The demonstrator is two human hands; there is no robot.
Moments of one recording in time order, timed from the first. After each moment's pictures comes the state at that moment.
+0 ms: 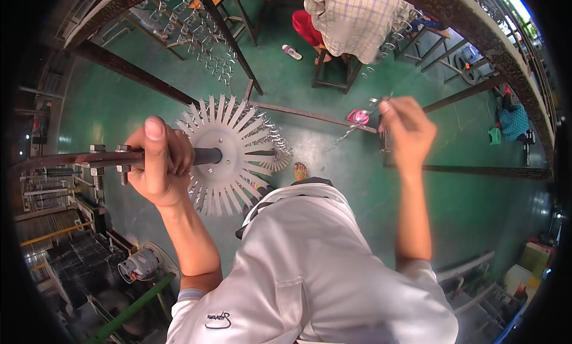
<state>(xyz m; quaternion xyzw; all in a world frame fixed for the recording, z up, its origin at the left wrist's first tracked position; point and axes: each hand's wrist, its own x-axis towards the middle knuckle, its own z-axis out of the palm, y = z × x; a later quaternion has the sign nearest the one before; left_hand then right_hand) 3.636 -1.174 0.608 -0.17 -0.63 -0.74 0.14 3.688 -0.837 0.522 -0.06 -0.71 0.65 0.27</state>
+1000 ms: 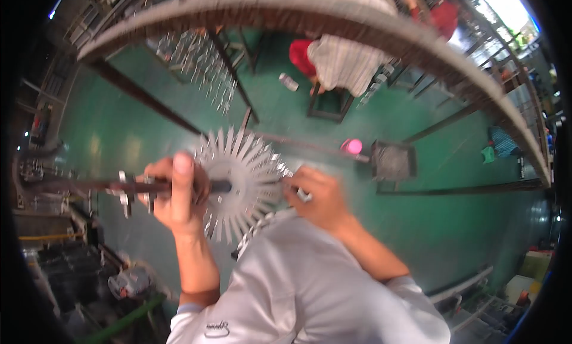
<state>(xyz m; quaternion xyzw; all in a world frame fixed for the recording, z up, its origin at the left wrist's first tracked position) 3.656 -1.161 0.615 -0.13 -0.63 -0.74 0.19 3.710 -0.951 0.520 0.13 -0.82 0.52 0.19</state>
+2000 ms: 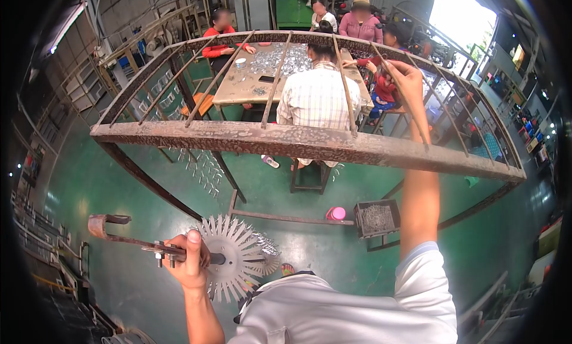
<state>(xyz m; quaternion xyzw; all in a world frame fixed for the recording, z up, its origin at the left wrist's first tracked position) 3.652 -1.166 0.608 -0.10 -0.63 -0.74 0.21 3.488 -0.630 0.697 0.02 -0.73 0.56 0.39</state>
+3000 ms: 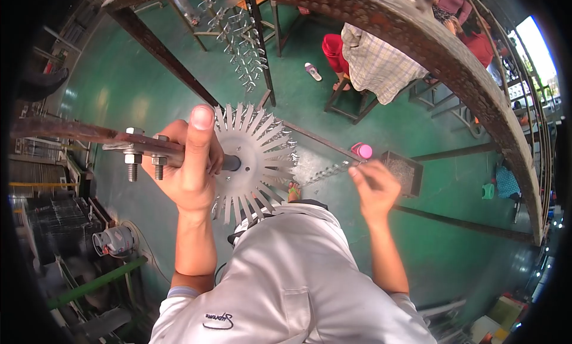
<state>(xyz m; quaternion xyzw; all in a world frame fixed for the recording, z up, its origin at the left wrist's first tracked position) 3.644 -1.167 0.617 -0.03 -0.64 -0.72 0.26 3.700 -0.893 0.485 0.02 -0.77 0.60 0.22</state>
